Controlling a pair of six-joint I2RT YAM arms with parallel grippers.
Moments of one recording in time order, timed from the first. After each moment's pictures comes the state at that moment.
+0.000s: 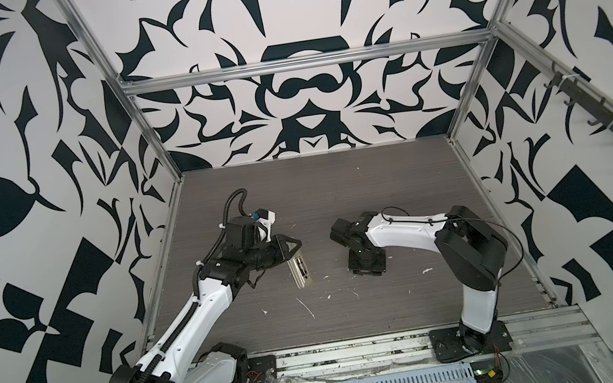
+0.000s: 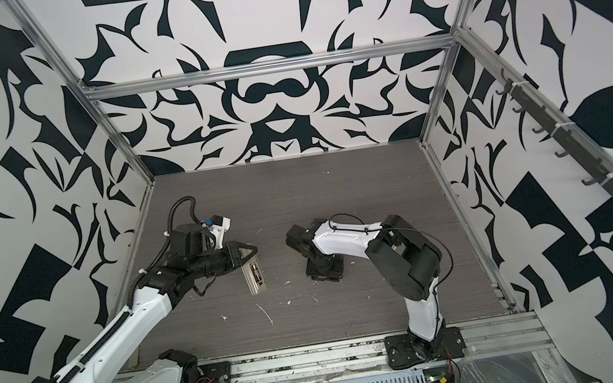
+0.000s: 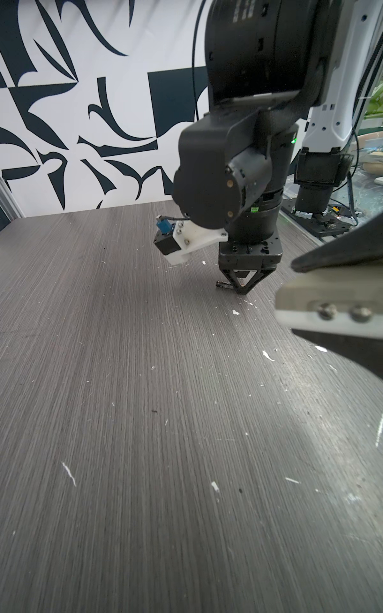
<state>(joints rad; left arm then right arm) -0.40 1.07 0.72 -0.33 0.56 -0.66 0.81 1.85 1.17 -0.93 0.03 1.10</state>
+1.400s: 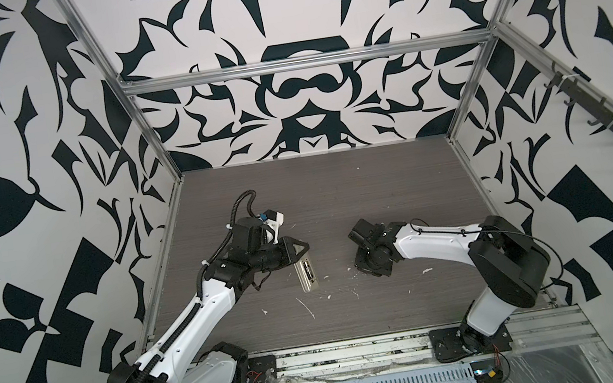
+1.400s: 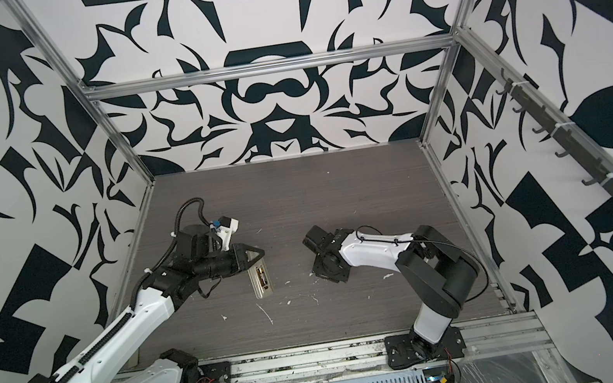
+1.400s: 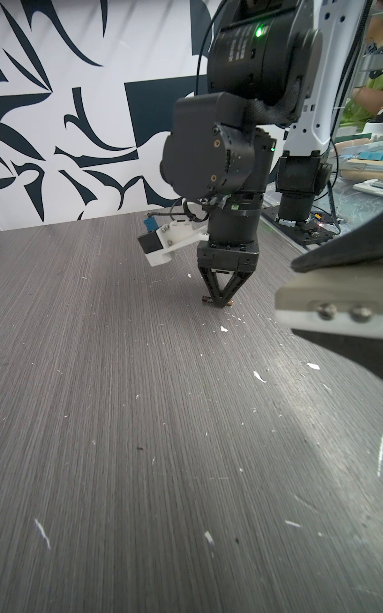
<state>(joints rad) -0.48 1.07 0.72 -0.32 0.56 -0.68 0.75 1.66 0.90 -0.57 -0.01 1.17</state>
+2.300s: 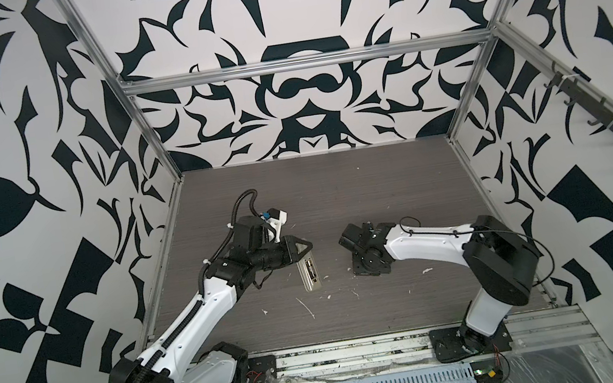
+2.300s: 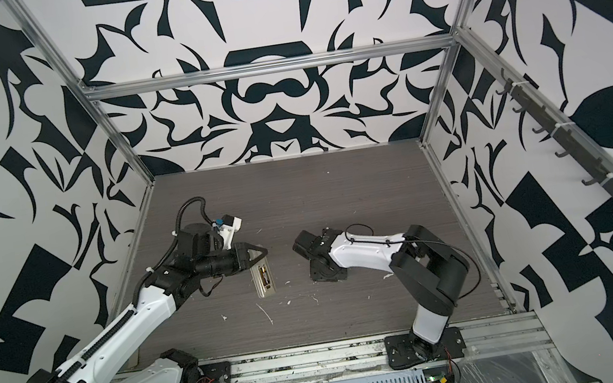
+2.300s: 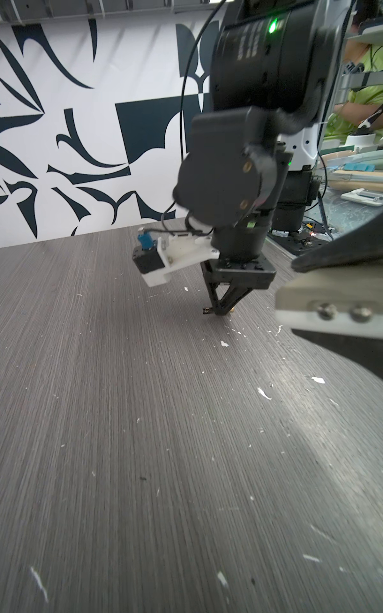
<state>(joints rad) -0.48 1.09 0.72 -0.27 0.63 -0.69 0.84 1.62 0.97 -0.72 0.14 0.96</state>
